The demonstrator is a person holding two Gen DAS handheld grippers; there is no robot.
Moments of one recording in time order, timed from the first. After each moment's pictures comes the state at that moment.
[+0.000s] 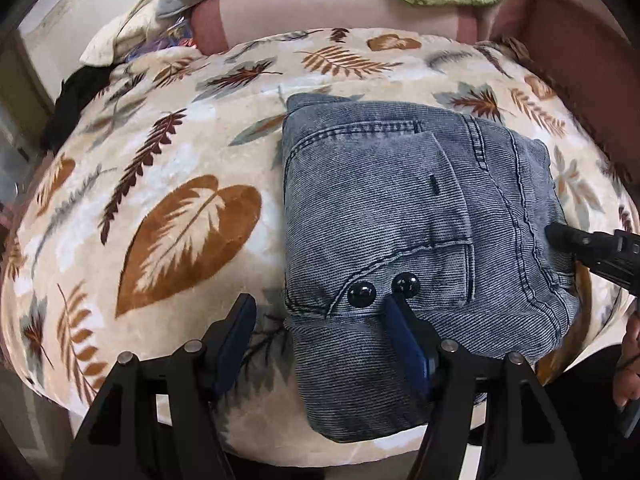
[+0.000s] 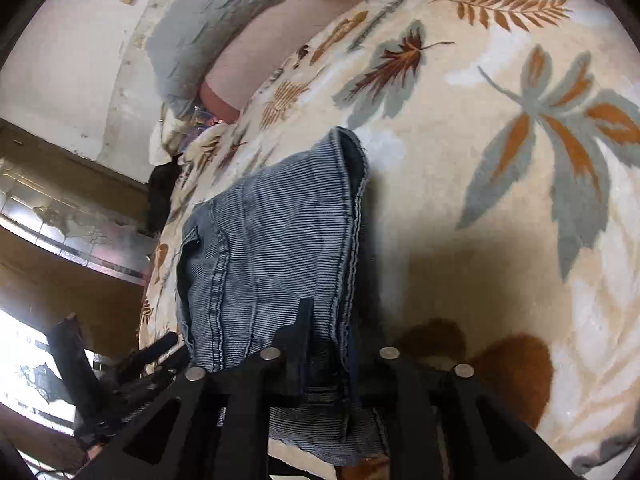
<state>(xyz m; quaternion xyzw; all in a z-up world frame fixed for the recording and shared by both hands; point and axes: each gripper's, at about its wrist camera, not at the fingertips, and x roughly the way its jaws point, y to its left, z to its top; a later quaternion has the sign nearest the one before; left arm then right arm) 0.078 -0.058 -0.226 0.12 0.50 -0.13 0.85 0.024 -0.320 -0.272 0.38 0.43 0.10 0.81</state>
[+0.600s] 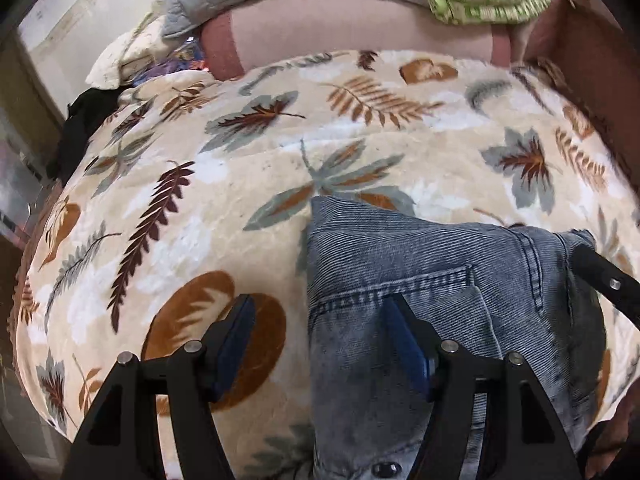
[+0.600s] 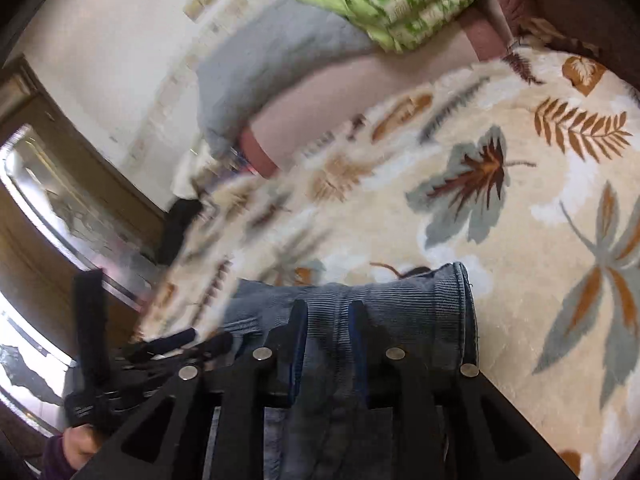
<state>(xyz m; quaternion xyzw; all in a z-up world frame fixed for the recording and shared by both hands) 0.168 -0.083 -0.220 0.15 0.48 -0.09 0.86 0.094 -0.282 -0.249 0.33 0.37 0.08 0.86</state>
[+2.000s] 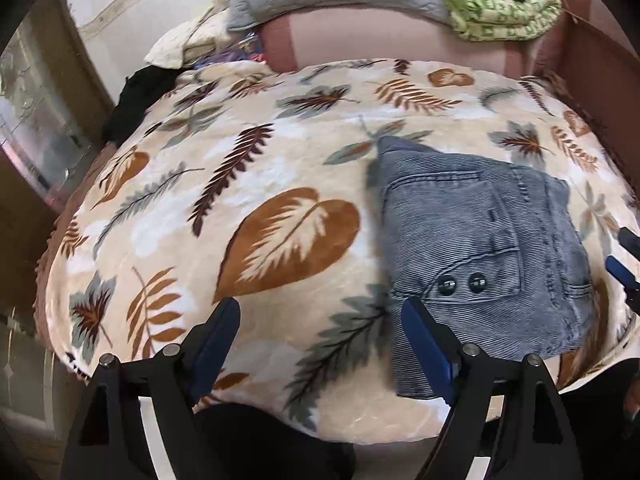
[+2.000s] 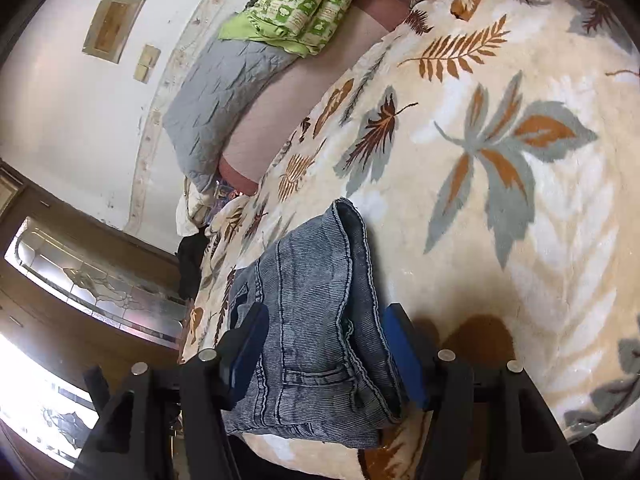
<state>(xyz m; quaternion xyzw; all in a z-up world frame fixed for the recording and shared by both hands) 0.061 -0.004 -0.188 0.12 0.46 -0.04 0.88 -0.014 -0.345 -0.268 0.47 0.33 0.08 0.81</state>
